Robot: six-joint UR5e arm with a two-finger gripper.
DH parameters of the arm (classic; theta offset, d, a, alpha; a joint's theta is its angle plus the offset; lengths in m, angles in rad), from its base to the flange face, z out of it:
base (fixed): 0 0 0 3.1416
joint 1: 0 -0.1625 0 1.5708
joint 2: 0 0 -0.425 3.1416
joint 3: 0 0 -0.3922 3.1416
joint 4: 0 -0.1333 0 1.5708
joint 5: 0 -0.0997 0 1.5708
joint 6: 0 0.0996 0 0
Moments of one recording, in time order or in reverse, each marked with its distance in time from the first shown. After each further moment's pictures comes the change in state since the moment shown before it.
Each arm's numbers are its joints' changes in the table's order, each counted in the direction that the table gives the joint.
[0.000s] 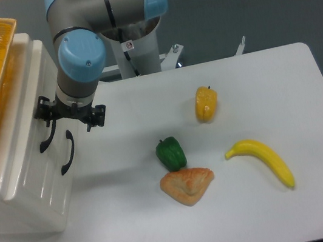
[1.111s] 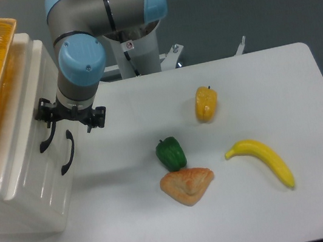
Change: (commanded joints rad) arm 0.003 0.012 -0.003 -0.003 -0.006 0.000
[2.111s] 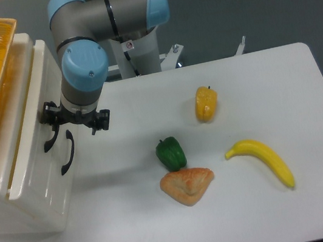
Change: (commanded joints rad) arm -0.025 0.015 0.005 -0.002 -0.029 0.006
